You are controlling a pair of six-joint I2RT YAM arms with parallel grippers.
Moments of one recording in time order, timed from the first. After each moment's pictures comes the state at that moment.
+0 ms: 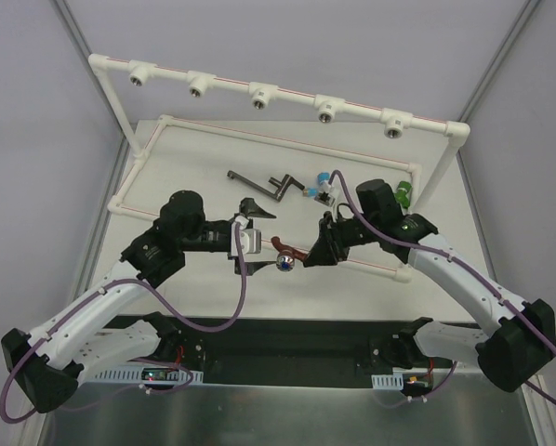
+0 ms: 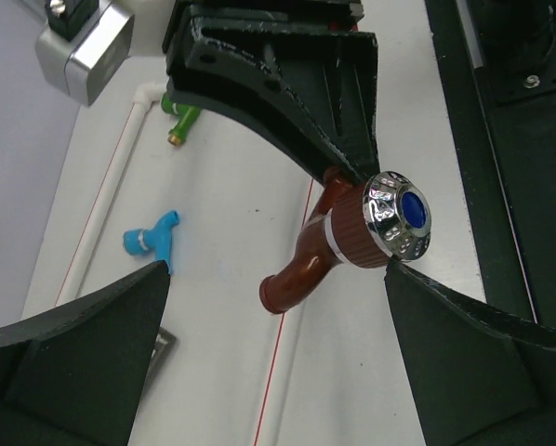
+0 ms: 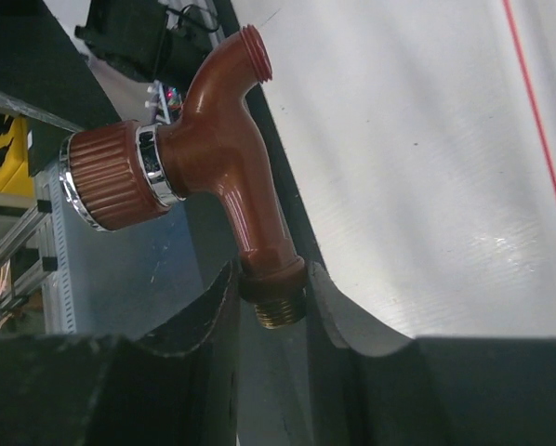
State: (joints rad) left arm -0.68 0.89 0.86 -0.26 0.73 0.59; right arm 0.58 1.17 0.94 -0.51 -0.84 0.10
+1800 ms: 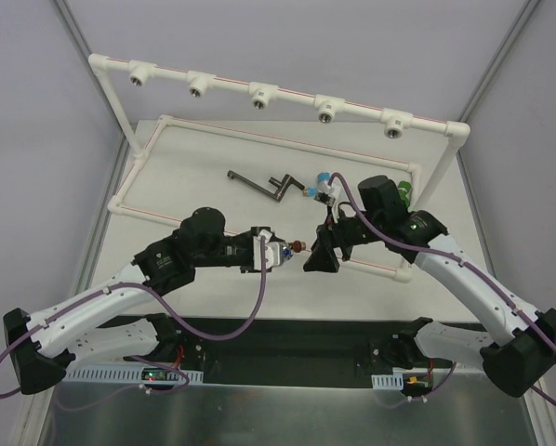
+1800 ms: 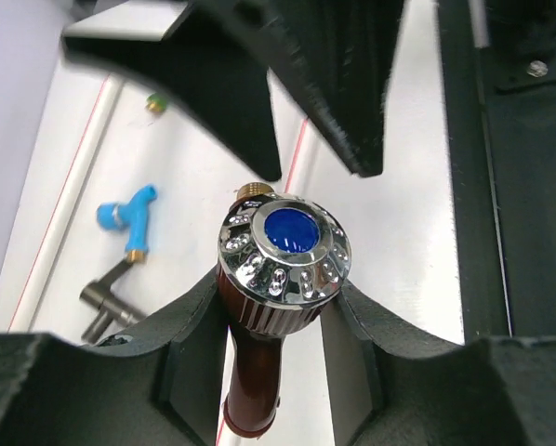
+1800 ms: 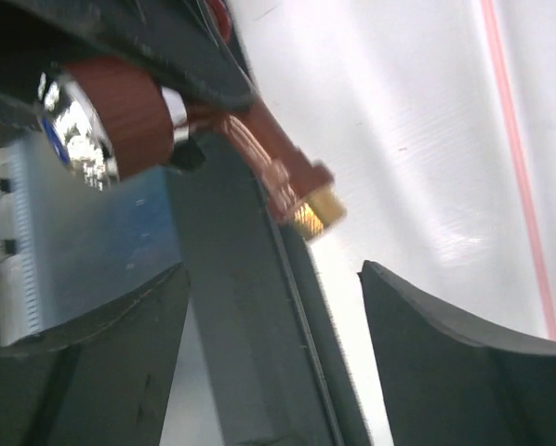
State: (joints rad) left arm -0.93 0.94 0.87 -0.30 0.47 0.59; right arm 0.63 1.16 1.04 -0.65 -0.83 -0.01
